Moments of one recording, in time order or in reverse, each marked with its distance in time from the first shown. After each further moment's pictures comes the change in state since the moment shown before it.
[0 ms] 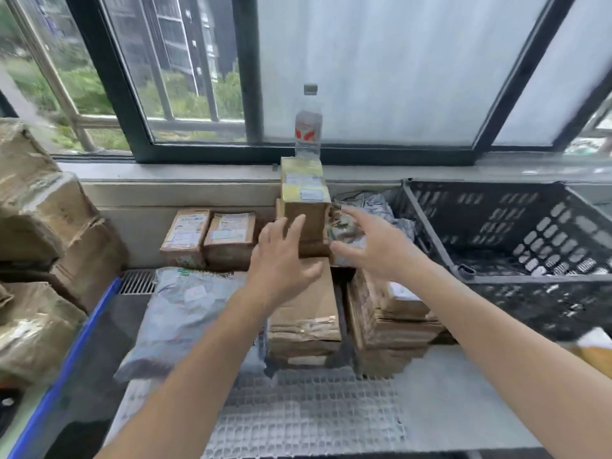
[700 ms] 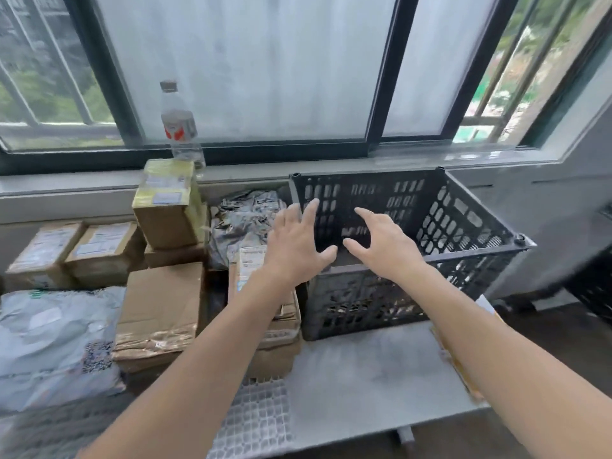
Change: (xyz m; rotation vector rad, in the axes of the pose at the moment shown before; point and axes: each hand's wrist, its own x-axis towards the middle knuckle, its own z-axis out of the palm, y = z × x) left_hand 0.041 0.241 0.111 -0.004 -0.047 0.164; right_hand -0.064 0.222 -0.121 -0.219 0.158 0.218
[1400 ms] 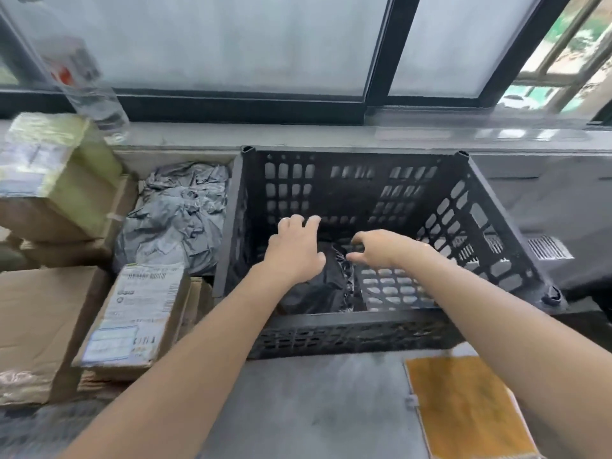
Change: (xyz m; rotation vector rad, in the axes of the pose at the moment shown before) left_hand 0.153 0.049 0.130 0.084 -0.296 -0.173; right_hand 0.175 0.153 0.038 -0.337 -0.701 -0.075
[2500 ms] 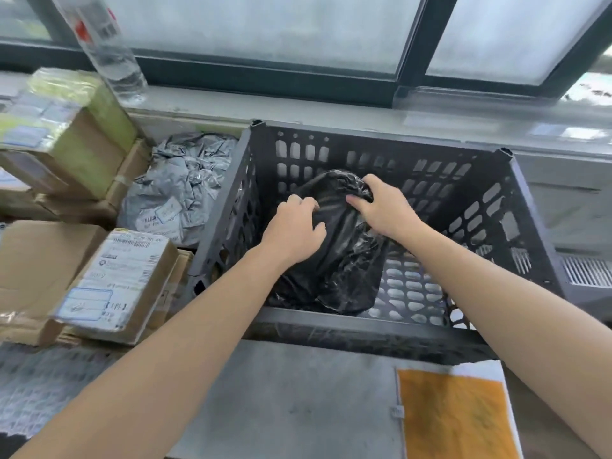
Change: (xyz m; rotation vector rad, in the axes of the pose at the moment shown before) left_hand 0.025 0.005 0.018 -0.215 0.168 -0.142; right_hand 0.041 0.020 -0.018 0.558 0.439 -0.243
